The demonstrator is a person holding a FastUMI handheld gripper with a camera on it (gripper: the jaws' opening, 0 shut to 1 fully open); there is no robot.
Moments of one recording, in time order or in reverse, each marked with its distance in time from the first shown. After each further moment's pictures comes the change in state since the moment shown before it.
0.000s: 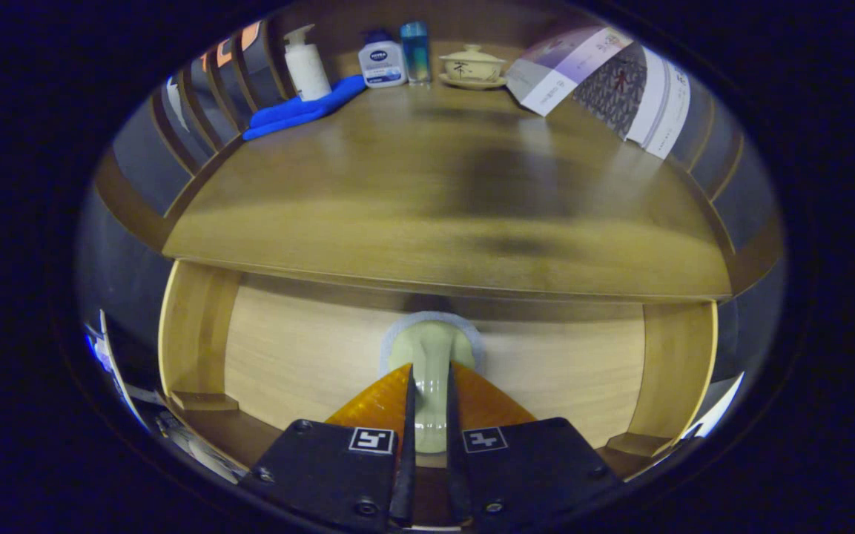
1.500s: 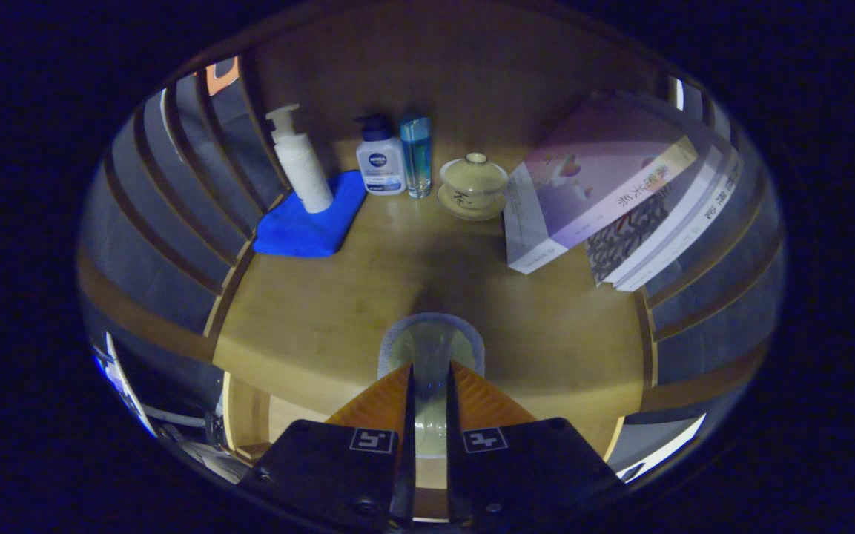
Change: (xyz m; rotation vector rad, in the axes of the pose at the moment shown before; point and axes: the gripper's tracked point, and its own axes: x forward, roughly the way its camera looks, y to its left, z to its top) arm -0.063 0.000 0.170 -0.013 -0.082 -0.033
